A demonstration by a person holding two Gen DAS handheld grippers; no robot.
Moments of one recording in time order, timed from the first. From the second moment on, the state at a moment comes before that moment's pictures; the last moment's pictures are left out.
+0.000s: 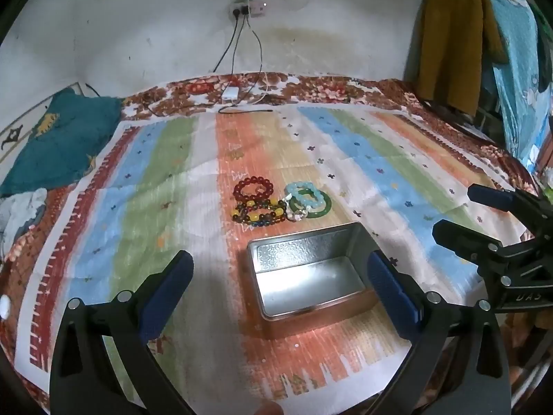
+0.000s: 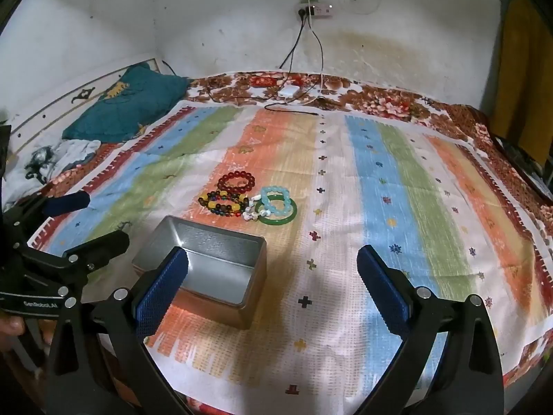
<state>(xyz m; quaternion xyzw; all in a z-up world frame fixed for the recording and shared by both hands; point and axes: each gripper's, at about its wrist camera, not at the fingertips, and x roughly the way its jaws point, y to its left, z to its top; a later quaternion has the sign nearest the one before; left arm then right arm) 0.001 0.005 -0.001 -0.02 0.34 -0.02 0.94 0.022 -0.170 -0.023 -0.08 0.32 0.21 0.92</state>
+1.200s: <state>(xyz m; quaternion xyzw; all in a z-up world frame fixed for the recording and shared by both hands) 0.002 0.013 -0.003 -0.04 0.36 0.01 0.93 0.019 -0.166 -0.025 -0.07 0.33 0.23 0.91</state>
